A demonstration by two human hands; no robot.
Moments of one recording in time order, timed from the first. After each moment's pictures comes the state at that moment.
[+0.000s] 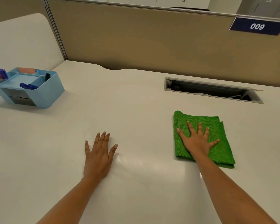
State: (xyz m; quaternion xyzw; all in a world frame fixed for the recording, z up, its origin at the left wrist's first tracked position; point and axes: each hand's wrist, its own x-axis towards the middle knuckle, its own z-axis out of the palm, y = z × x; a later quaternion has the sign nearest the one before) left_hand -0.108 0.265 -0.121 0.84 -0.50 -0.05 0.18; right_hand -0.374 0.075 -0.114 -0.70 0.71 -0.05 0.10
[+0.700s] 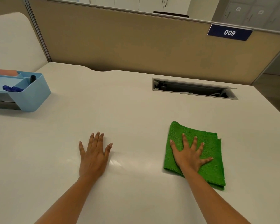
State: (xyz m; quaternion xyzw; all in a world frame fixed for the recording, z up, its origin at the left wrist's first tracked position) left_hand -0.110 0.266 -0.120 0.84 -0.52 -0.05 0.18; right_hand -0.379 0.157 -0.111 -0.61 0.78 -0.06 0.13
